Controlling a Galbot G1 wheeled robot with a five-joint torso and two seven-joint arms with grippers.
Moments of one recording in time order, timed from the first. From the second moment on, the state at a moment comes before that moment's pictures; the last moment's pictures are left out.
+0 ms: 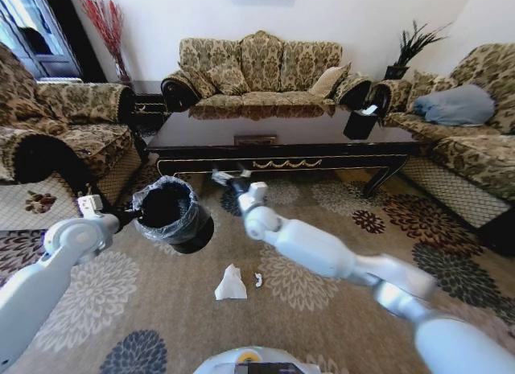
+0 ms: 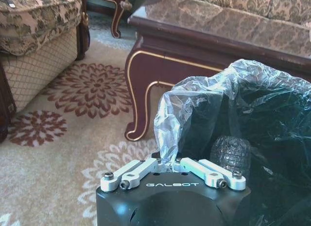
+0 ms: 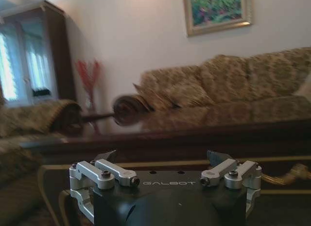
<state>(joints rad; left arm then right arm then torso) 1.08 -0.62 -0.67 -1.92 -1.45 0.66 -0.50 -0.23 1.03 -0.62 1.62 1.00 0.07 0.66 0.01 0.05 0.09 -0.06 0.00</state>
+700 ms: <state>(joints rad) 1.10 -0.59 -0.72 -1.94 -1.46 0.66 -0.51 -0.45 0.96 -0.79 1.70 1.16 -0.37 0.82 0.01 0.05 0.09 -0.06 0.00</state>
